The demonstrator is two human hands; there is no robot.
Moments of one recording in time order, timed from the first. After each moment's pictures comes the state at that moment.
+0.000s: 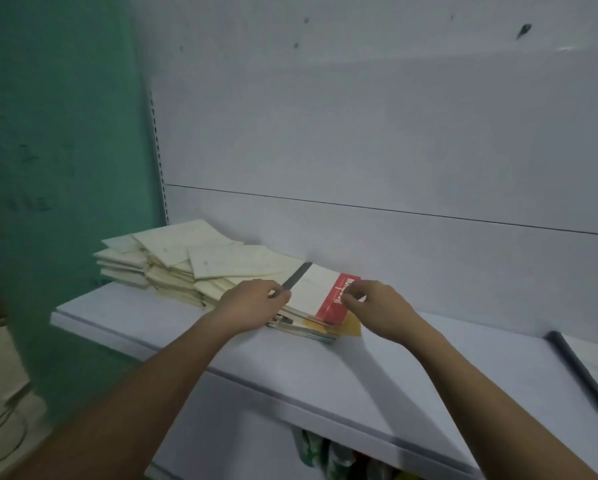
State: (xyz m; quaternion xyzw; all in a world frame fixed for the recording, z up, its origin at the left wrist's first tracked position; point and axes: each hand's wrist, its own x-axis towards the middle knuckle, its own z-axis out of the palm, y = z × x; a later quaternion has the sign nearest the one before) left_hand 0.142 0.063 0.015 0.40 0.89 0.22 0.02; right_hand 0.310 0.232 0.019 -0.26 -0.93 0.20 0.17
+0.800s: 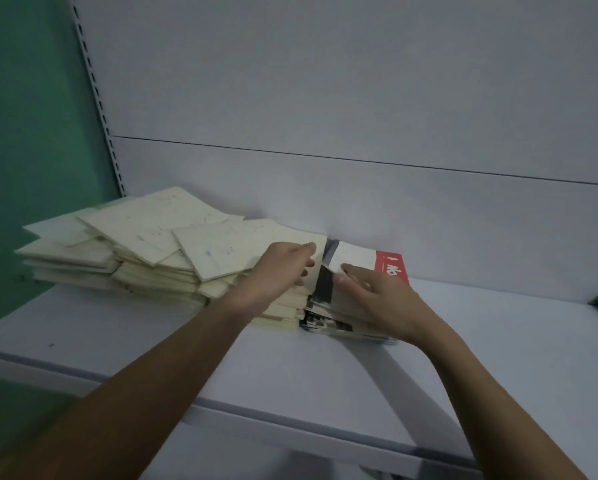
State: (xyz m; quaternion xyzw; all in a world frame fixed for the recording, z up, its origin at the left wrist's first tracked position) left_hand 0.021 0.112 0.002 0.39 0.73 0.51 0.23; right_hand 0.189 0.199 -0.013 -0.28 -0.91 0.24 0.17
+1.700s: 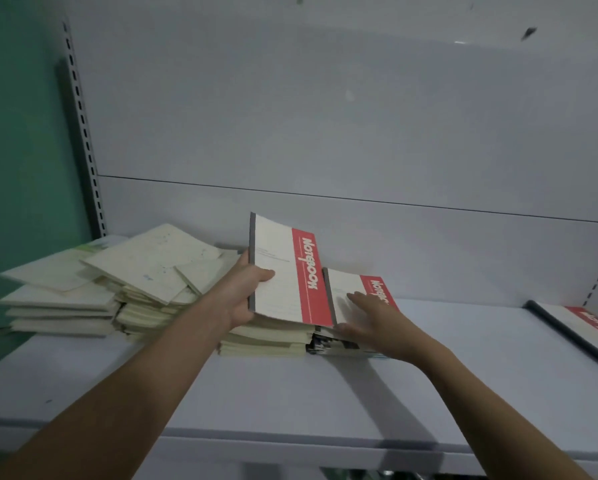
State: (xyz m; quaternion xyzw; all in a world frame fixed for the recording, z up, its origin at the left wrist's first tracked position) left_hand -0.031 0.059 0.033 0.30 0.54 0.65 0.45; right_hand 0.184 0.177 -0.017 -0.38 -0.90 0.18 0.12
